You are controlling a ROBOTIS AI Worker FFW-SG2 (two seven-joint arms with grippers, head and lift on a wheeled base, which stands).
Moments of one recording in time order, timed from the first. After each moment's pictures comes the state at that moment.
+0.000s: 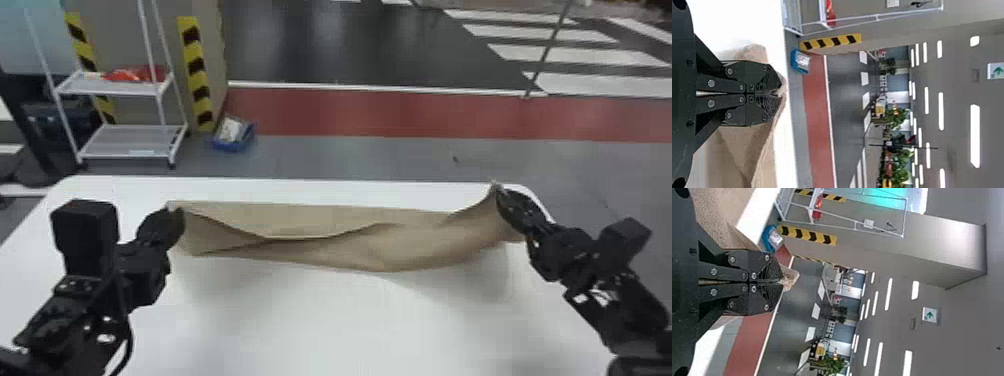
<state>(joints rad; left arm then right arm) 0.20 0.36 -0.10 -2.12 0.31 0.50 0.18 -0.06 -0.42 -0.09 -1.26 -0.25 -0.34 0.46</state>
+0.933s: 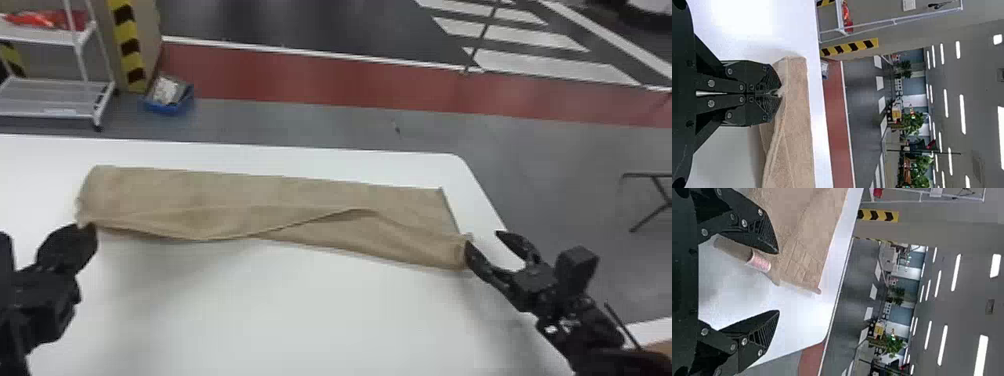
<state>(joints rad) 0.40 0.36 -0.09 -2.18 0.25 0.45 0.20 0.14 -0.42 -0.30 -1.24 -0.18 -0.21 0.51</state>
